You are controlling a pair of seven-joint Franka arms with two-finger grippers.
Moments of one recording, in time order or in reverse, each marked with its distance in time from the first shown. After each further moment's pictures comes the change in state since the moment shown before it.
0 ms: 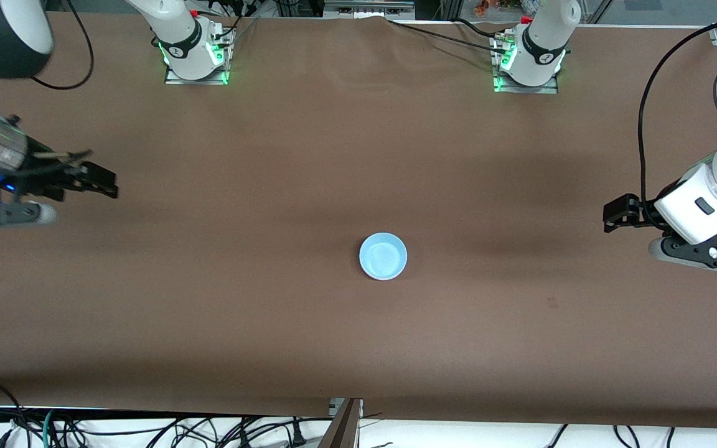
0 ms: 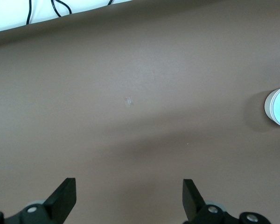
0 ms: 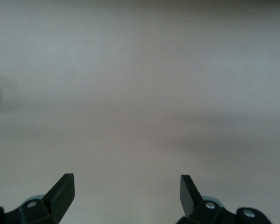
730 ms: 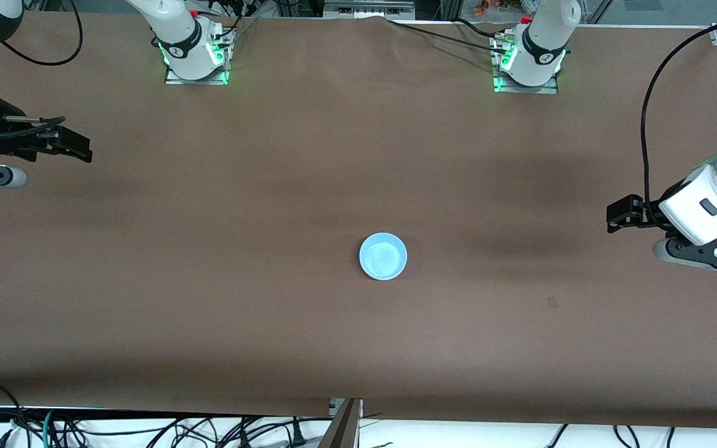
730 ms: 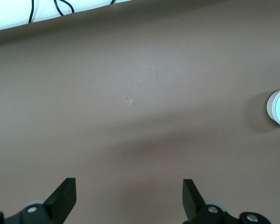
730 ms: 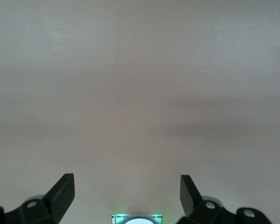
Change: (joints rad) left arm 0.006 0.000 0.001 -0.001 0.000 0.000 0.001; right arm -0.023 -0.093 -0.010 -0.100 -0.024 -0.097 -0.002
